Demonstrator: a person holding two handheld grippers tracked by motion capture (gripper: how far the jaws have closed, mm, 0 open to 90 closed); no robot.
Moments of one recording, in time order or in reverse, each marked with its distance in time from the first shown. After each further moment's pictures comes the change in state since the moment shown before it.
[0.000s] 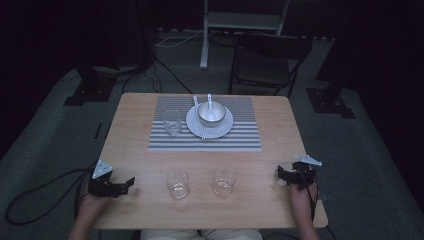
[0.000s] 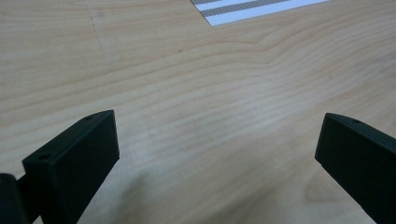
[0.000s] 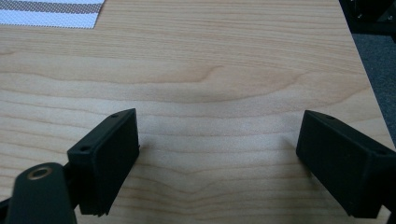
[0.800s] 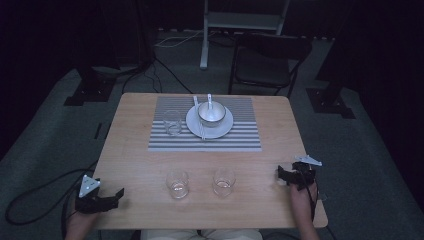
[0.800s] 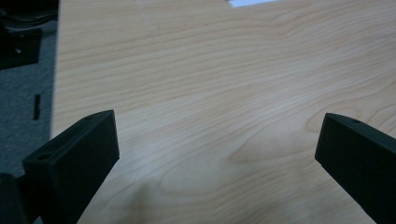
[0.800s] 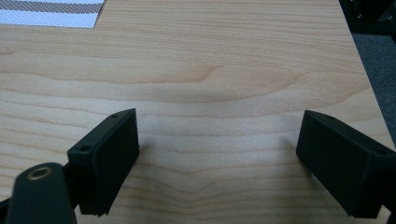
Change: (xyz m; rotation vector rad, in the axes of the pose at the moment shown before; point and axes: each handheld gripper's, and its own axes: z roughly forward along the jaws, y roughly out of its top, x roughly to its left) left arm -0.003 -0.035 -0.038 -0.029 0.124 -0.005; right arm 0.000 0.000 0.000 0.000 0.000 0.000
